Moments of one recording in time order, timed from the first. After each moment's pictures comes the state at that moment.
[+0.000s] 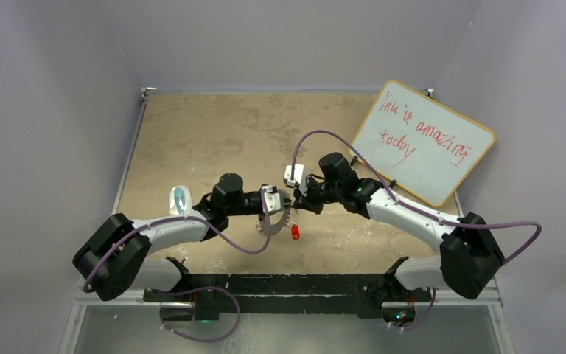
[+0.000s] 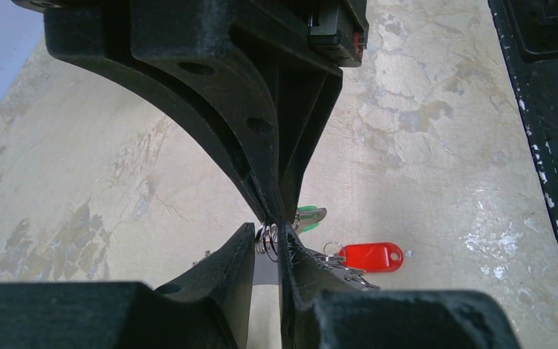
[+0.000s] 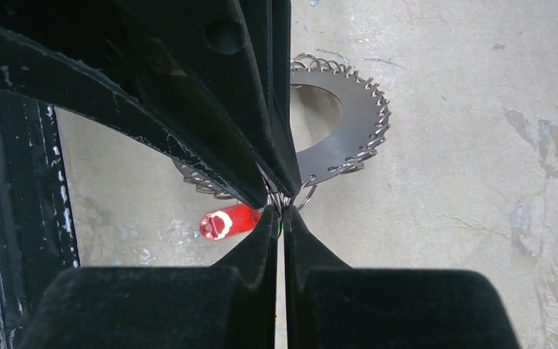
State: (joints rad) left arm -0.72 1.33 0.48 0.59 0.65 0.45; right arm 0.71 1.33 0.82 -0.23 -0.52 -0.42
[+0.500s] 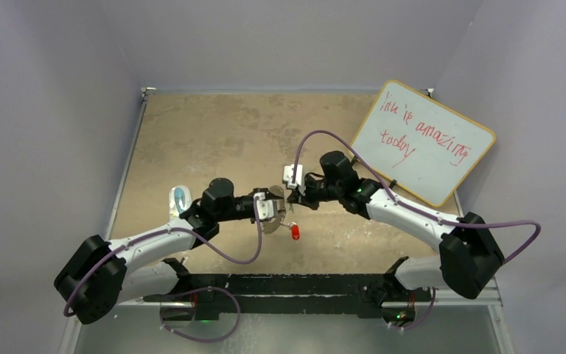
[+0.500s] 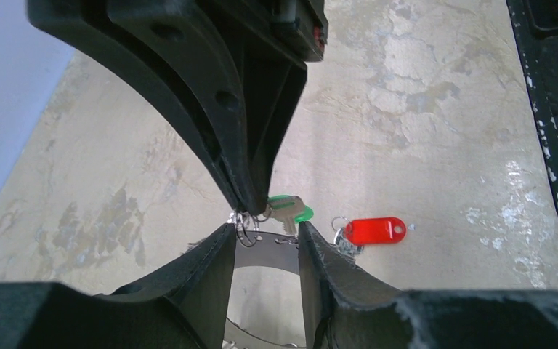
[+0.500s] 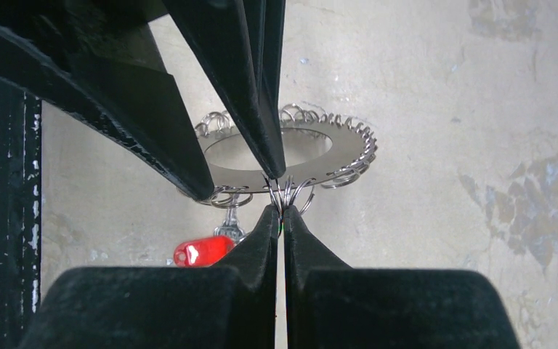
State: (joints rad) left arm -0.72 1.13 0.44 0.44 0.58 0.54; right arm 0.71 1.33 0.82 -0.12 -0.58 -0.50
